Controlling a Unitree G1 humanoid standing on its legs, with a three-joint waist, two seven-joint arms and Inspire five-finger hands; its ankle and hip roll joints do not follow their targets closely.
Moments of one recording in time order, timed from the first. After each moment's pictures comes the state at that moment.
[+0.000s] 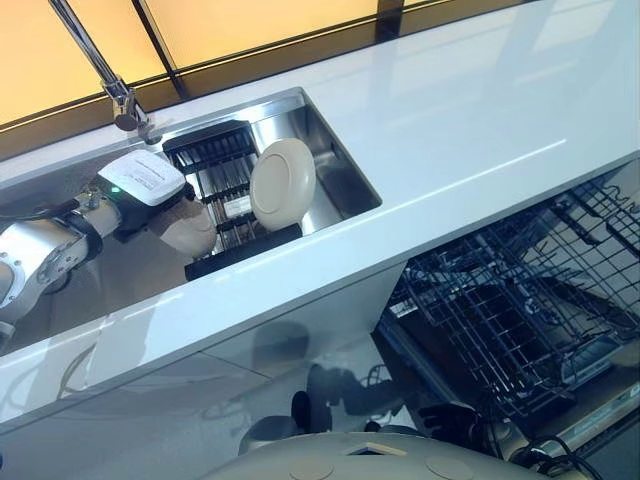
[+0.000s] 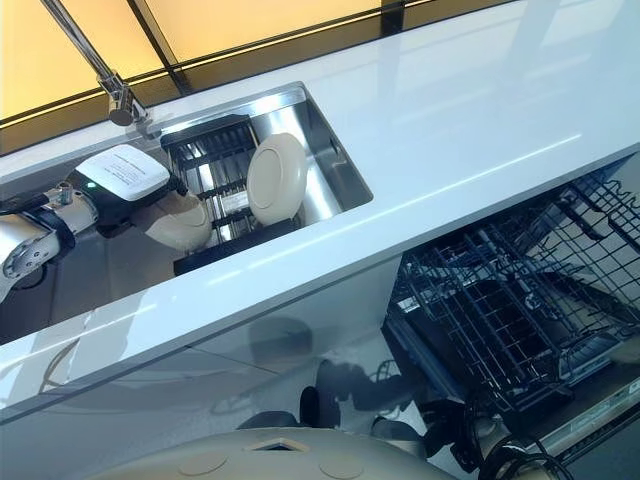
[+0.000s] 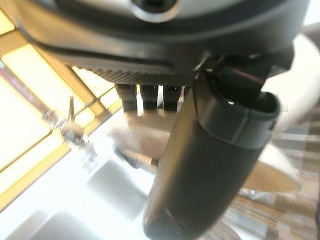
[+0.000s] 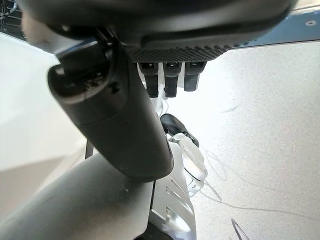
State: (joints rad) left arm -0.24 1.16 -0.07 0.05 0.85 -0.35 -0.24; right arm 0.00 -0.39 0.27 1.16 -0.21 0.02 0.28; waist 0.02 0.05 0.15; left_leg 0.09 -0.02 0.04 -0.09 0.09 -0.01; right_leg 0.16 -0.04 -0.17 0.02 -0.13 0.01
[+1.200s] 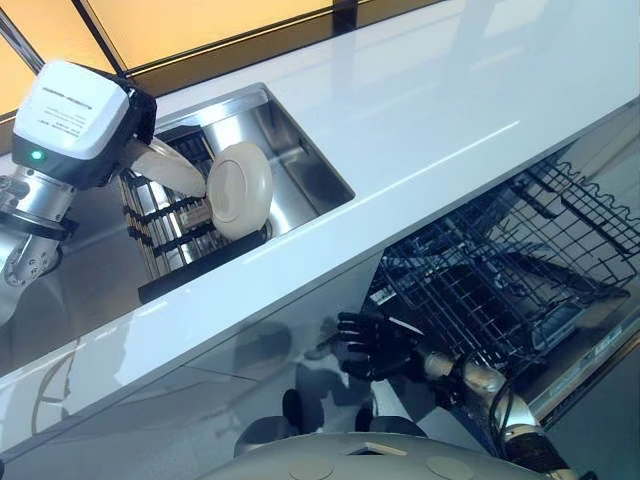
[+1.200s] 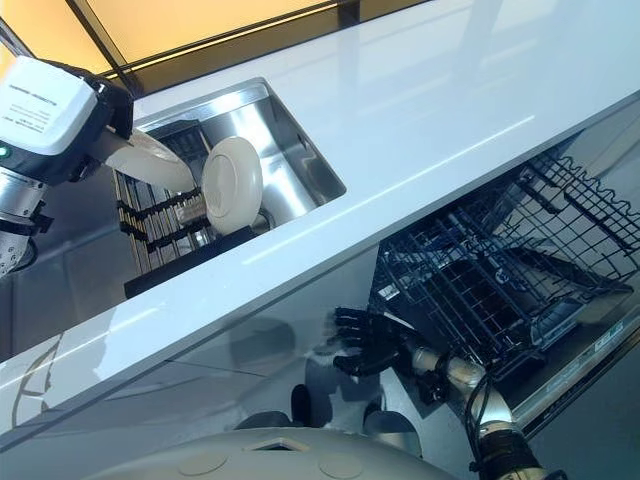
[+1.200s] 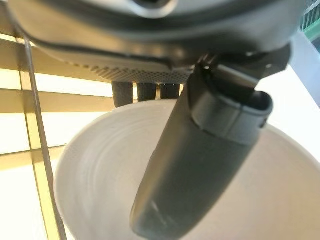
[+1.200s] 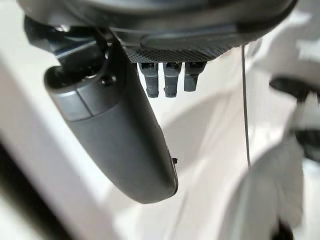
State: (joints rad) left arm -0.13 1.17 0.11 0.05 0.73 -0.31 0.44; right arm 0.14 -0.47 0.17 0.23 0.32 0.20 0.77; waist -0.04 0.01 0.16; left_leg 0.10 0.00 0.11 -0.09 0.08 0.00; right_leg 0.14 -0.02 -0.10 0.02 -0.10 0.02
